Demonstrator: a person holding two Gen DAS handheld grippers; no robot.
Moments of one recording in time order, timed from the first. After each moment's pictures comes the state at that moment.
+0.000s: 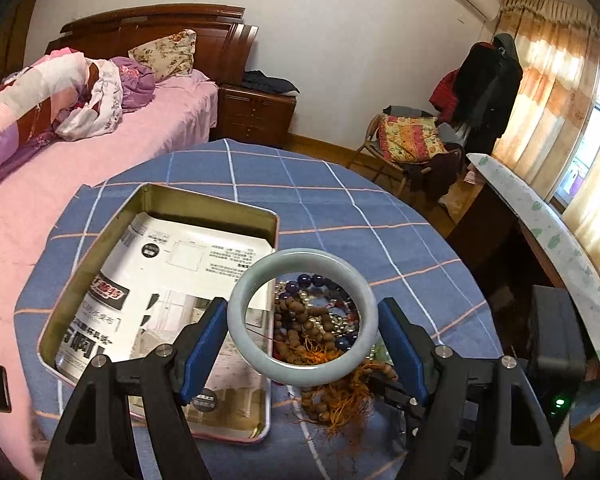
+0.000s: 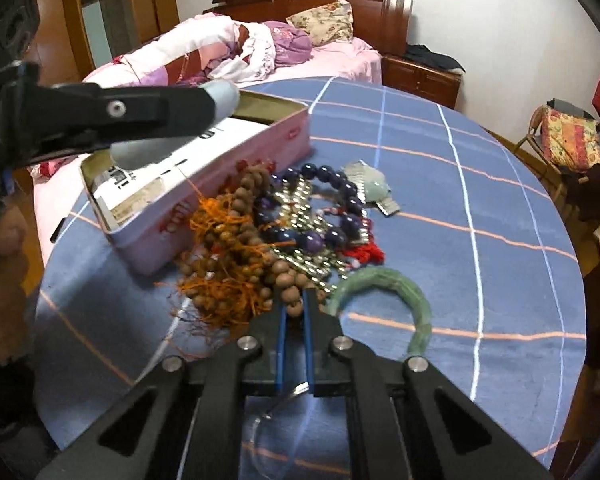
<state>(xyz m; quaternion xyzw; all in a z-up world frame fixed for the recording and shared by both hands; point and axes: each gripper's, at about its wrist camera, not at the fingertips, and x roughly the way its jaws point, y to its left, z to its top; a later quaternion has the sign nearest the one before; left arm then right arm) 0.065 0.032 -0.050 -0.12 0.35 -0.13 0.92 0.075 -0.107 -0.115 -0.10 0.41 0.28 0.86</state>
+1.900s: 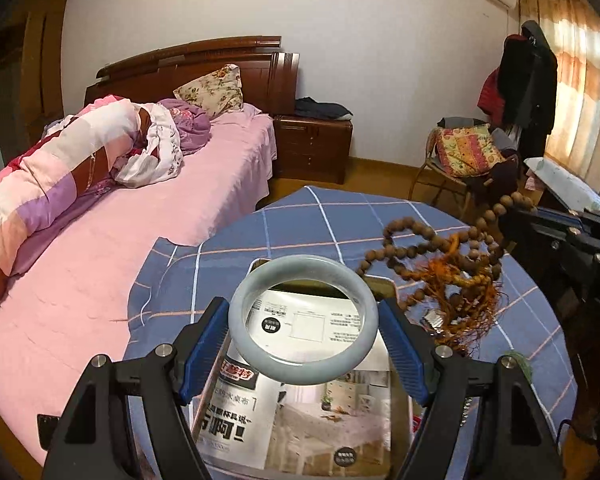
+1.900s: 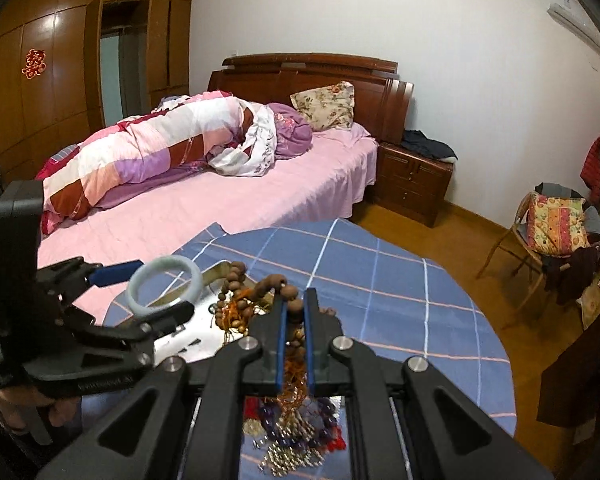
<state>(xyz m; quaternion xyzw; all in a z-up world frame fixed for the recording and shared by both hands) 0.093 0.089 -0.025 -0.04 0.32 -0.01 0.94 0.108 -0.056 0.007 -0.11 0.28 0.27 0.91</state>
